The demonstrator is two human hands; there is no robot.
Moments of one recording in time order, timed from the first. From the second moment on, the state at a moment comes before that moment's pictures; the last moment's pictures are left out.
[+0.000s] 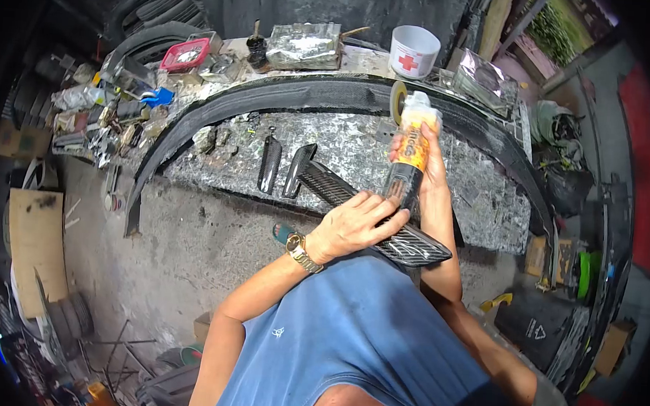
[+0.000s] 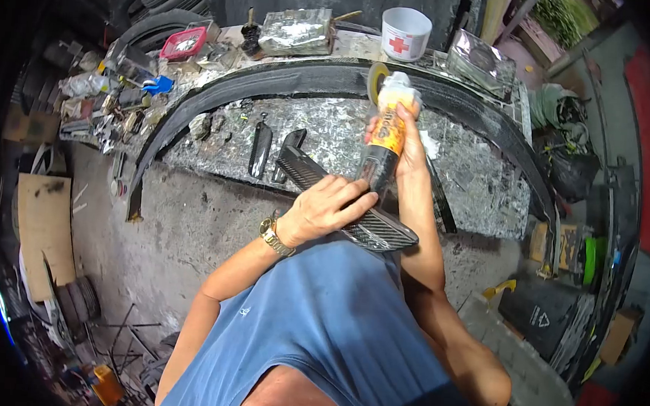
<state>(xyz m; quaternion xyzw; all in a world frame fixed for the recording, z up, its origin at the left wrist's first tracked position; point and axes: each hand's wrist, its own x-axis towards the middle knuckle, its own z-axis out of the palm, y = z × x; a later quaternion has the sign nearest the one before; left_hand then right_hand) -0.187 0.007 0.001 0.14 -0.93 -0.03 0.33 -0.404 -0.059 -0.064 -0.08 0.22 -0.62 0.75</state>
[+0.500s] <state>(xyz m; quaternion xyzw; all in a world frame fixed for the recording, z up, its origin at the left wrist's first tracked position) -0.208 0.035 -0.034 0.43 -0.66 -0.53 0.31 -0.402 -0.028 -0.142 0.03 -0.06 -0.61 0.79</state>
